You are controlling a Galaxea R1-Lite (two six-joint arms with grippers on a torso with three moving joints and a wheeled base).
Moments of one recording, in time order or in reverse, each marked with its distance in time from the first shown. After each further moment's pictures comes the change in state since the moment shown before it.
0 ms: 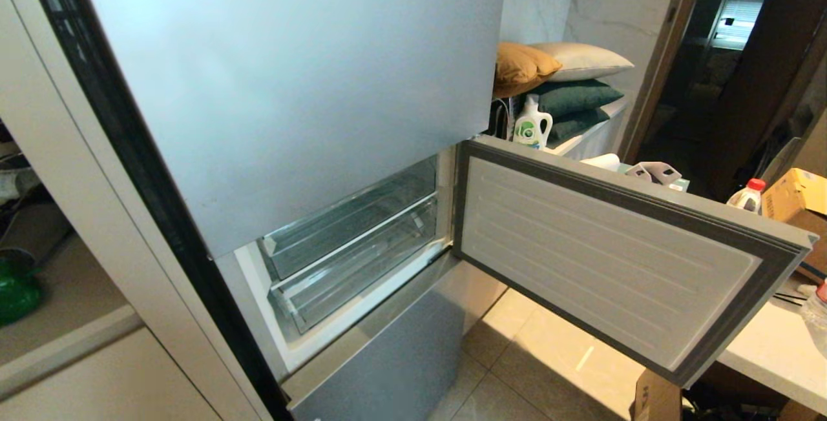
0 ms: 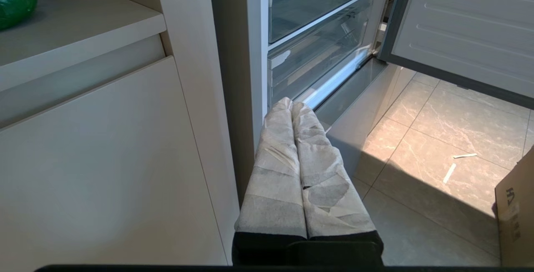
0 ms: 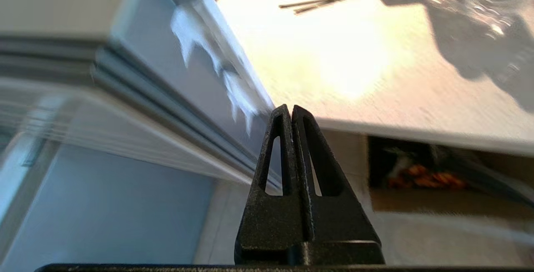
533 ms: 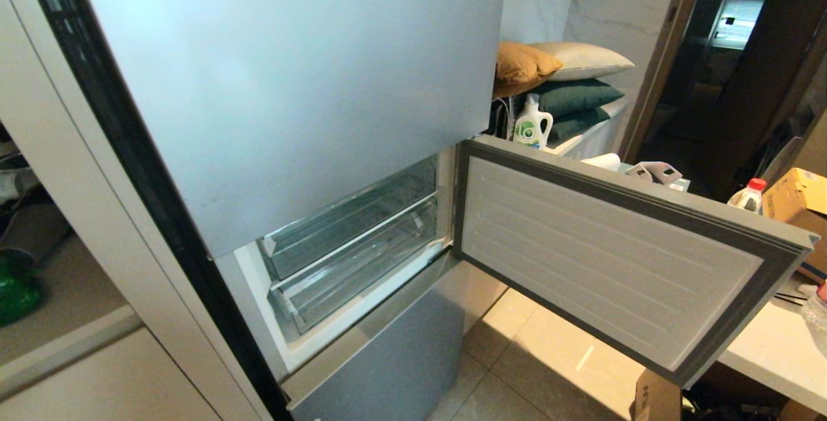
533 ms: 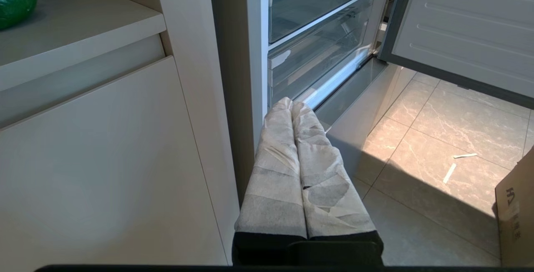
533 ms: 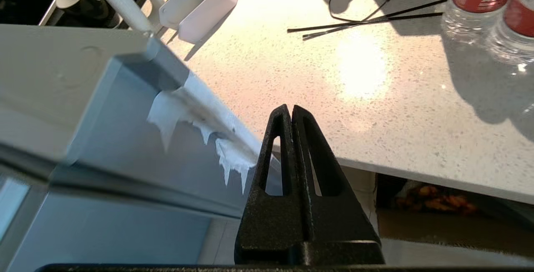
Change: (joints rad) left arm 0.000 0.000 0.000 0.000 0.000 0.000; right arm 0.000 0.170 -0.184 0.000 0.045 0.001
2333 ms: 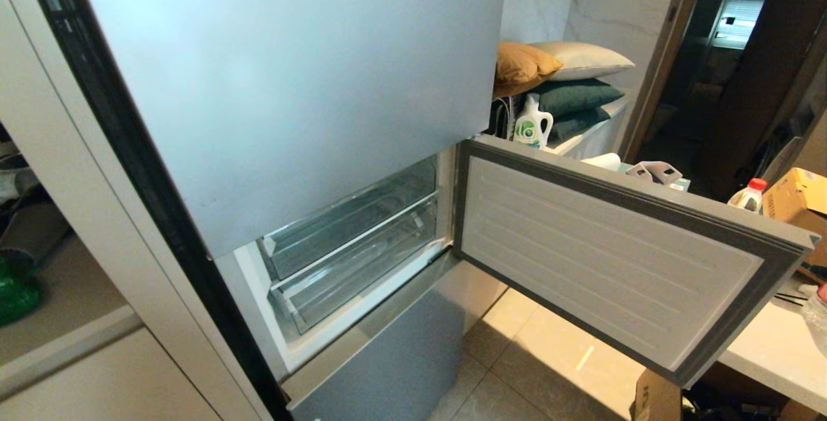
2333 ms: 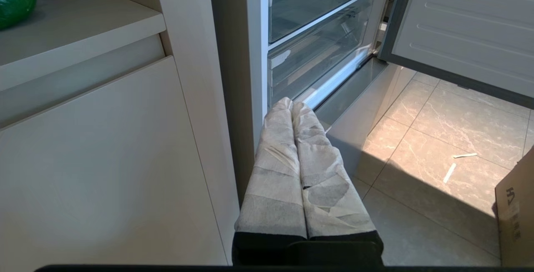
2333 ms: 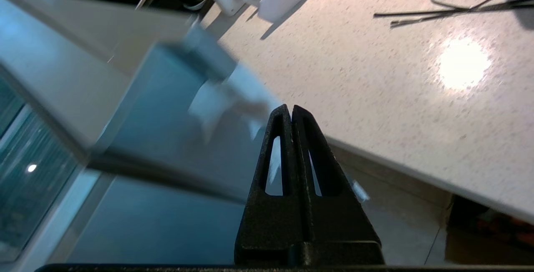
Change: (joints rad) left arm 0.000 0.000 0.000 0.000 0.000 0.000; right arm -0.063 0.115 -0.076 0.004 0.358 0.006
